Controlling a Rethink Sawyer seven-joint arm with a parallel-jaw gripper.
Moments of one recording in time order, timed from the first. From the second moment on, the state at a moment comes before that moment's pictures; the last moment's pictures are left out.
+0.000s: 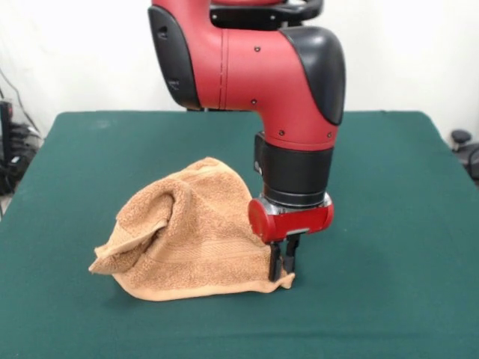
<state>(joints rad) -0.16 -0.33 0.05 1.39 -0.24 0.23 1.36</state>
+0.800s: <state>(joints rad) -0.17 -0.33 0.05 1.39 -0.23 0.23 1.36</state>
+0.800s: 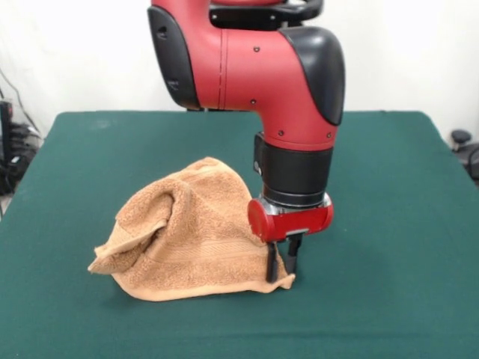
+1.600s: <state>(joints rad) -0.18 -0.33 0.05 1.38 -0.23 0.23 1.36</state>
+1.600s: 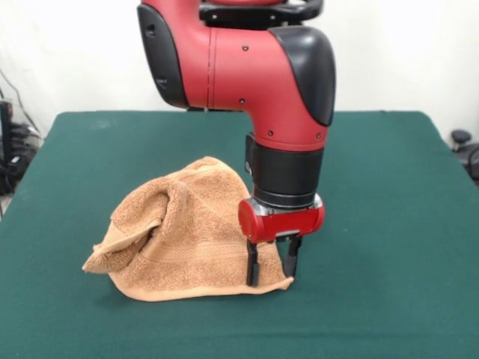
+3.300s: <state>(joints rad) -0.26 -0.52 0.05 1.52 -0.23 0.25 1.36</state>
